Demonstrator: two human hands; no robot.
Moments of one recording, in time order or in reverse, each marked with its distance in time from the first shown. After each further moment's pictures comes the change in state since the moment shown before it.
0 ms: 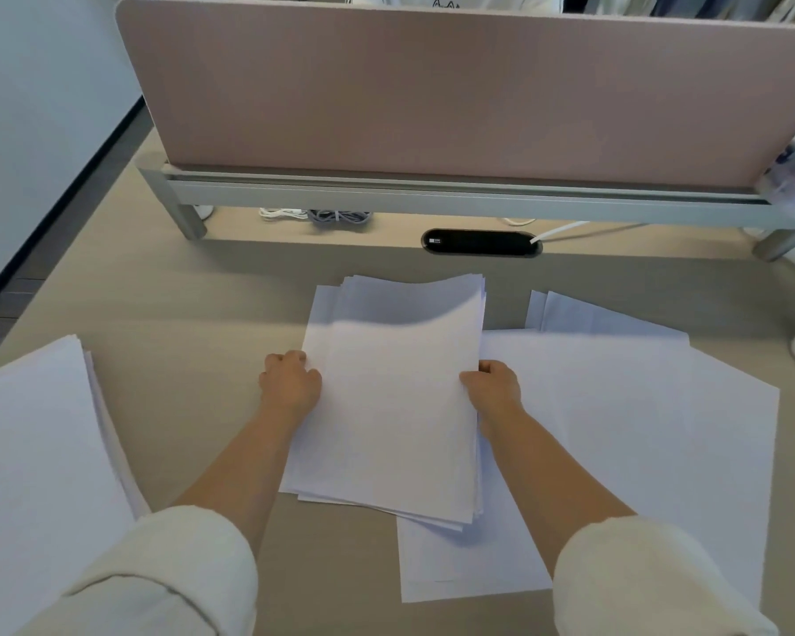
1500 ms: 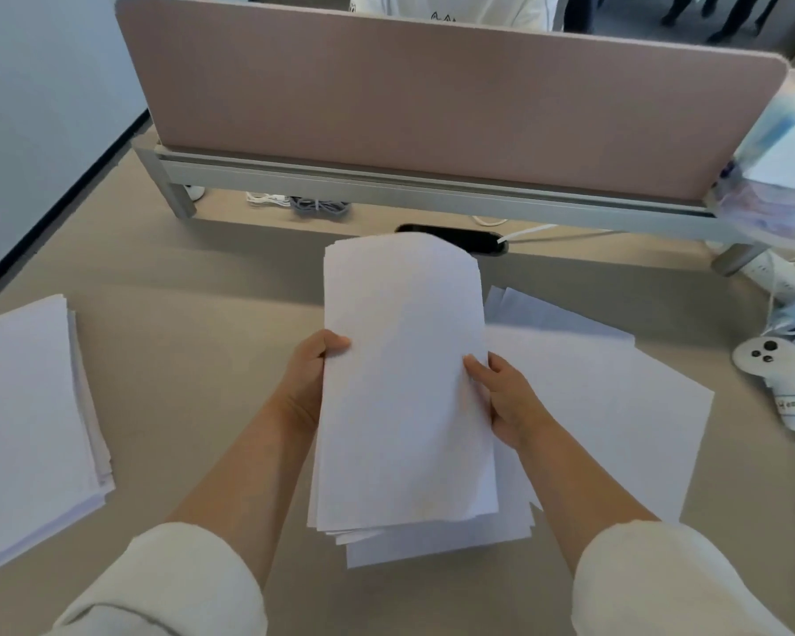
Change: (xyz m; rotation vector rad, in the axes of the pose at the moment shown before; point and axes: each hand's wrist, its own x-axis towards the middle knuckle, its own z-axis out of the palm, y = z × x) left_hand -0.127 0.084 0.009 -1.367 -0.569 -0.019; right_hand -0.002 0.018 -0.105 0.261 -0.435 -0.074
